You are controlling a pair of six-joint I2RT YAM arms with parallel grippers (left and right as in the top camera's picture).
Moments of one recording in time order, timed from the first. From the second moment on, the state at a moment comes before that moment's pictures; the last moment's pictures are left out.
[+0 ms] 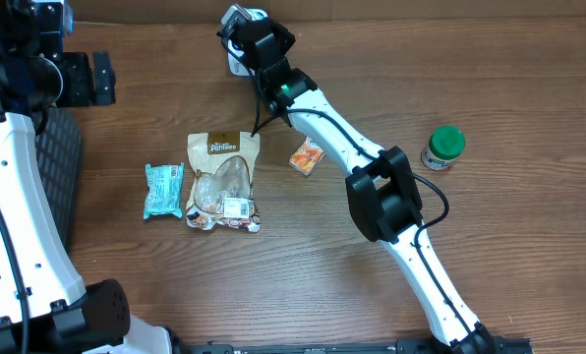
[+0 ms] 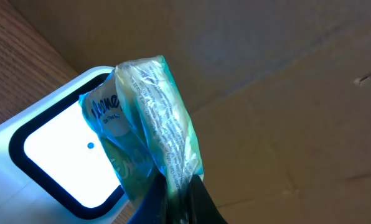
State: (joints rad) left arm 0.27 1.72 2.15 -1.37 0.13 0.17; right arm 0.59 2.70 2.44 -0.13 0.48 -0.64
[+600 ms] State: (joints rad) left arm 0.27 1.72 2.15 -1.37 0.13 0.17; right arm 0.60 2.69 2.44 -0.20 0.44 -0.42
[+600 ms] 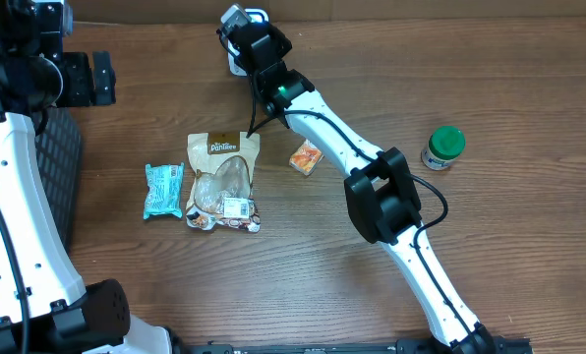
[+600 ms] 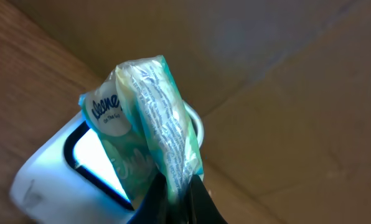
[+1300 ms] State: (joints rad) left arm 0.27 1.72 2.15 -1.37 0.13 0.17; right arm 0.27 2.03 2.47 -1.27 0.01 0.24
